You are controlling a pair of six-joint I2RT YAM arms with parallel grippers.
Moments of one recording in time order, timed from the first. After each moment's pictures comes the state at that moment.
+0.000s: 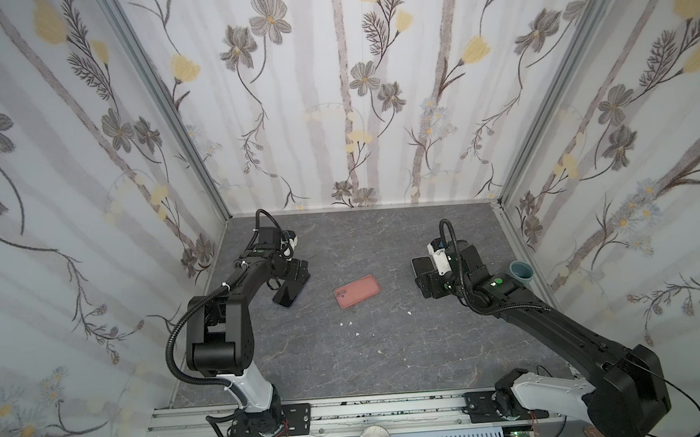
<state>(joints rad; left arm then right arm) -0.04 1.72 1.17 -0.52 0.12 0.16 0.50 1.19 0.87 -0.46 0.01 0.20</state>
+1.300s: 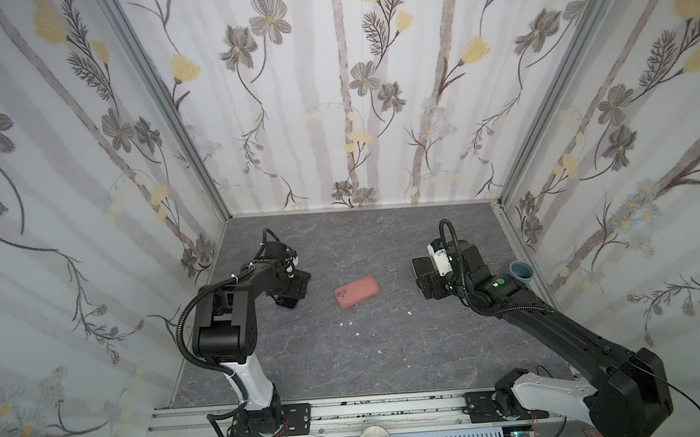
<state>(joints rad) -0.07 1.80 1.07 -0.53 0.10 0.14 0.51 1.17 0.87 -0.48 0.01 0.17</state>
